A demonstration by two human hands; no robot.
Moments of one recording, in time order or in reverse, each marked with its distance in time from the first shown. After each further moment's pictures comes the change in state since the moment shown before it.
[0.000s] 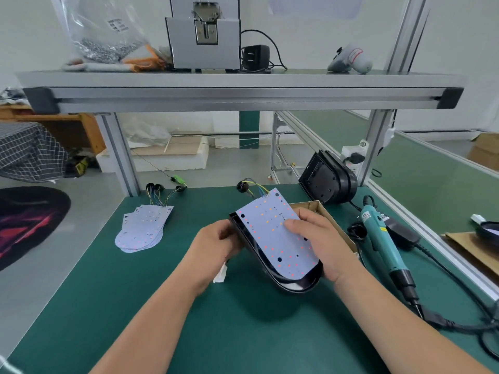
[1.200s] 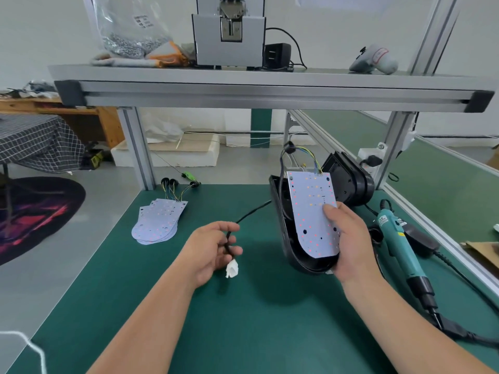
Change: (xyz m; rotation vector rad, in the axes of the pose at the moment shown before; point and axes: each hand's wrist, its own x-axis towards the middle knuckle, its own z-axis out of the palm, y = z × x) left_hand 0.002 -0.007 -0.031 -0.336 0.240 -0.341; right_hand 0.007 0.003 0.002 0.280 0.267 -0.141
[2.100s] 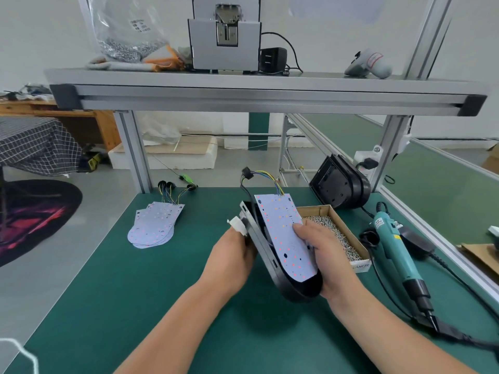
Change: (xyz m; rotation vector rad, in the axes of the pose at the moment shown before) left_hand -0.014 -0.022 0.039 0.861 0.055 0.714; right_hand -0.016 0.019 0.010 -0.075 -0.206 0.160
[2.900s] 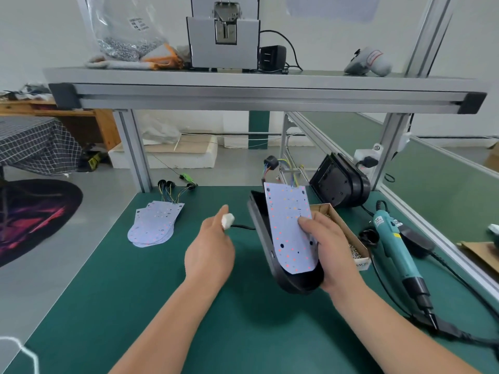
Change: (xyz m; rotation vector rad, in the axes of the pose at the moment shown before) left_hand 0.011 -0.017 -0.012 0.282 0.075 -0.340; right_hand 0.000 -0.006 0.001 -0.032 0.070 -0.095
